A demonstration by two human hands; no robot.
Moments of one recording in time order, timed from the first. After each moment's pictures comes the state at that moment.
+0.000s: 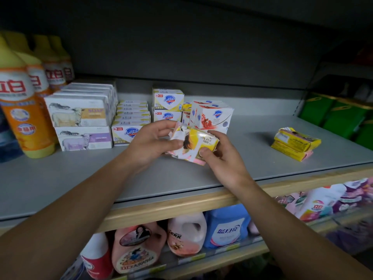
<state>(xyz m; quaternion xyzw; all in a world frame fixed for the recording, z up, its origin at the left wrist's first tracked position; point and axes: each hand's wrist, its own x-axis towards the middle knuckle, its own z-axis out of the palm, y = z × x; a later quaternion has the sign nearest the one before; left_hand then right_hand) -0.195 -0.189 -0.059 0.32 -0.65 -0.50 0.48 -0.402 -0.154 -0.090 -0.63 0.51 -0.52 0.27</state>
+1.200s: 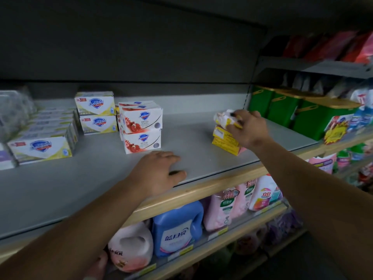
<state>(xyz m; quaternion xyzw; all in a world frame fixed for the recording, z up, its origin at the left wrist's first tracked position) -0.367 -0.191 -0.099 0.43 -0.88 -0.05 0.17 -0.648 -0.183 -0.028 -0.57 0.75 -0.32 -0.09</state>
